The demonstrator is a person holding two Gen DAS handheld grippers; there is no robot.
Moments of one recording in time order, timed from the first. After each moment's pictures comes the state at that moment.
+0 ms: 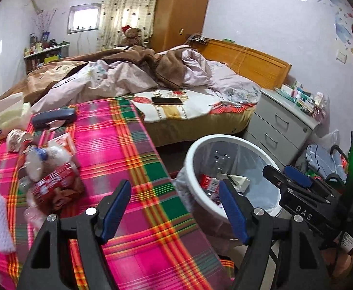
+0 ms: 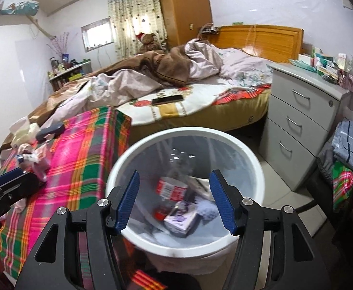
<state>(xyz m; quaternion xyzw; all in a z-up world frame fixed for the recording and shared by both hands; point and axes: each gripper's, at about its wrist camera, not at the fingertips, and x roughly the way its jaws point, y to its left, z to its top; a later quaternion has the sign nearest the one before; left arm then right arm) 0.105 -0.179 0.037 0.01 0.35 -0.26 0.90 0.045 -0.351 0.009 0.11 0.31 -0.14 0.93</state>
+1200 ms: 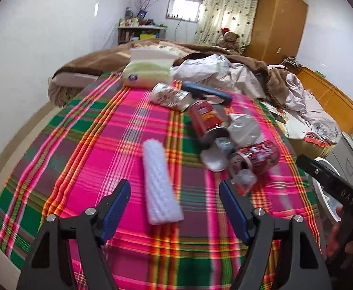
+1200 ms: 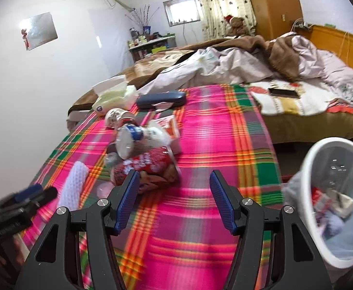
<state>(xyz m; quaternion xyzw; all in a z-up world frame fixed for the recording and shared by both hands) 0.113 0.058 -0.007 -0.08 0.38 -0.02 0.92 0.127 -0.183 -0.003 0.09 0.35 0.10 0.93</state>
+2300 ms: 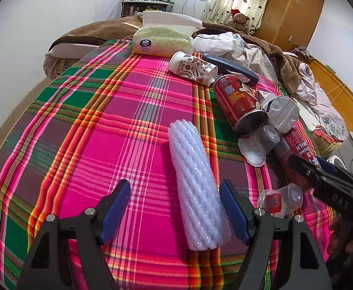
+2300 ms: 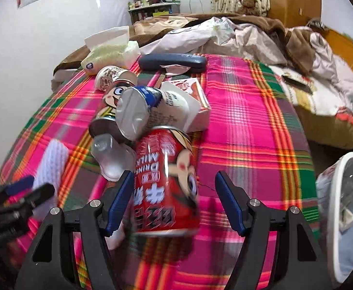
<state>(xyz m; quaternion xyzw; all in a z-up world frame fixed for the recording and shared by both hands) 0.153 0.084 -0.044 -0.10 0.44 -0.03 0.89 0.160 -0.136 -0.026 0.00 0.43 0.07 0.90</state>
